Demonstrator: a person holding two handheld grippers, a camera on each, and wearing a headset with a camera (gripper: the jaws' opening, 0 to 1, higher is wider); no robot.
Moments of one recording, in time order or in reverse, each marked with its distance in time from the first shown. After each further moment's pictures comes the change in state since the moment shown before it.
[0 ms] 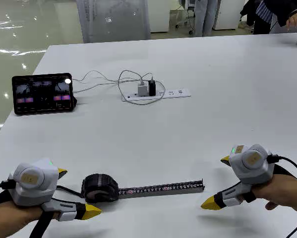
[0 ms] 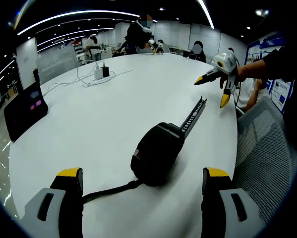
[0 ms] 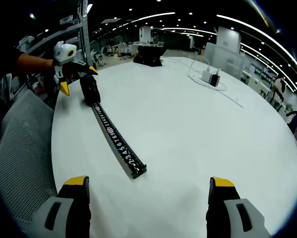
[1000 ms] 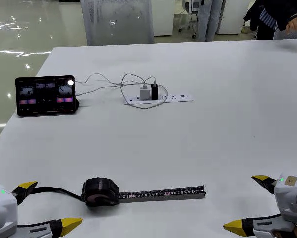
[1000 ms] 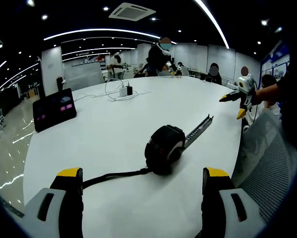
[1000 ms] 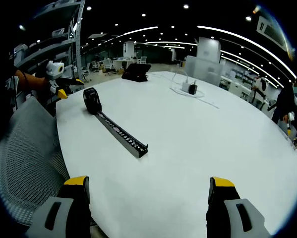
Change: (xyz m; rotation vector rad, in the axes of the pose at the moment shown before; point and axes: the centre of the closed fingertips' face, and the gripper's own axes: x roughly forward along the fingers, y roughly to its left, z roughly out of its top) left arm -0.056 0.001 -0.013 -0.061 -0.153 0.158; right arm -0.065 0.015 -0.026 0.067 -0.124 -0.127
